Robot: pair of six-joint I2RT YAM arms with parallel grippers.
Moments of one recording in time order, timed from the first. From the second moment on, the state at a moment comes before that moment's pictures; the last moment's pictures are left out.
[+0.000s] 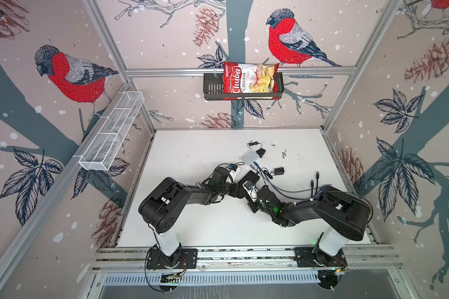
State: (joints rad) left arm -0.63 1.74 0.71 0.35 0.40 -0.37; right arm 0.96 1.67 0.46 0.65 0.19 -0.03
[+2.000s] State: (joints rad) left arm -0.06 1.51 0.23 1.03 -0.27 -0.02; right arm 0.09 1.36 0.17 0.99 -0.02 -0.11
